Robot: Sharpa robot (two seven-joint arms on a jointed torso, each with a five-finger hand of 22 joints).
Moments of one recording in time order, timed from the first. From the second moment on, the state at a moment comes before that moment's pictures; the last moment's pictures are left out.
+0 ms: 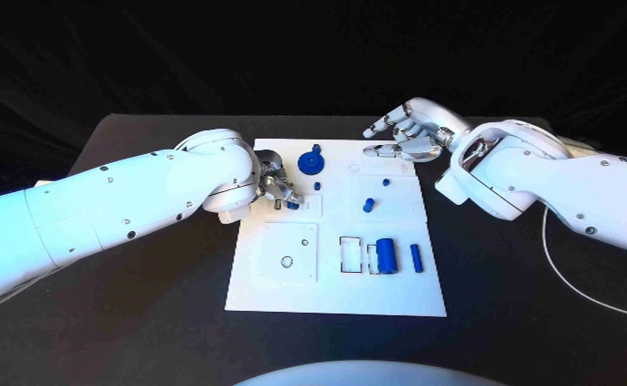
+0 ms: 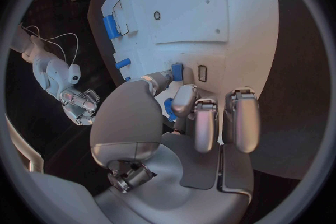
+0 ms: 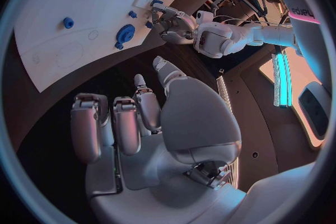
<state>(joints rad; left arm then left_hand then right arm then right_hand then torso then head) 1.28 -0.61 -0.04 1.44 -1.04 0.10 -0.69 1.17 -0.15 0.61 0.13 0.16 0.92 0.06 0.61 0.67 1.39 -0.04 1.19 1.16 1.47 -0.09 1.57 1.31 0.05 1.47 0.03 1.48 1.31 1.26 -0.97 -0.02 1.70 -1.07 -0.37 -0.08 1.27 -0.08 0.19 0.07 0.23 0.98 0.15 0.07 0.07 1.43 0.07 1.29 1.31 1.47 -0.01 1.53 1.31 0.05 1.47 0.09 1.48 1.31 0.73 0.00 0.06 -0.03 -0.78</state>
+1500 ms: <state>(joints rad) 1.28 -0.56 -0.04 1.36 -1.06 0.18 -0.69 1.03 -0.13 0.40 0.18 0.16 0.99 0.01 0.61 0.69 1.40 -0.05 1.21 1.18 1.47 -0.09 1.57 1.31 0.04 1.46 0.02 1.49 1.31 1.26 -0.98 -0.02 1.71 -1.07 -0.37 -0.07 1.24 -0.08 0.16 0.11 0.24 0.98 0.15 0.07 0.07 1.43 0.06 1.28 1.31 1.47 -0.01 1.53 1.31 0.05 1.47 0.09 1.47 1.31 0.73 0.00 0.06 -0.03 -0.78</state>
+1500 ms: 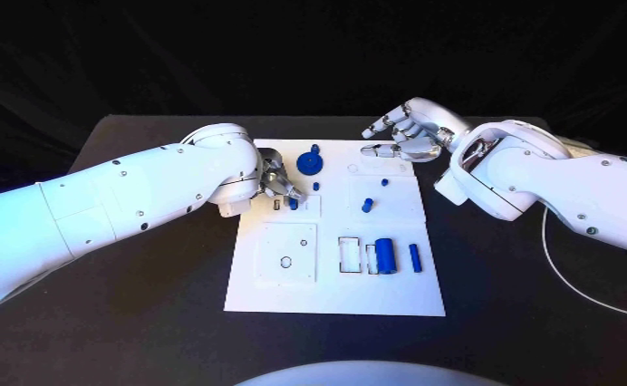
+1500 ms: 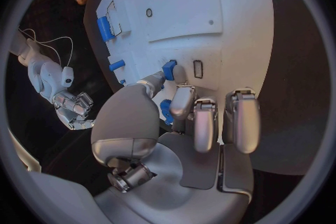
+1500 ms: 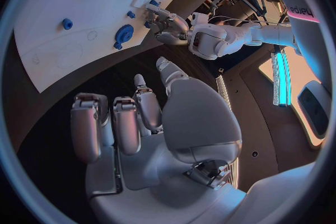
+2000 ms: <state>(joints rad) 1.28 -0.60 -0.04 1.41 -1.07 0.17 -0.69 1.01 -0.13 0.20 0.26 0.13 1.00 0.01 0.61 0.68 1.41 -0.05 1.22 1.19 1.46 -0.10 1.57 1.31 0.04 1.47 0.02 1.50 1.31 1.26 -0.99 -0.02 1.71 -1.06 -0.37 -0.07 1.23 -0.08 0.13 0.13 0.24 0.98 0.15 0.07 0.07 1.43 0.06 1.28 1.31 1.47 -0.01 1.53 1.31 0.05 1.47 0.09 1.47 1.31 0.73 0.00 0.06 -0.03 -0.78</state>
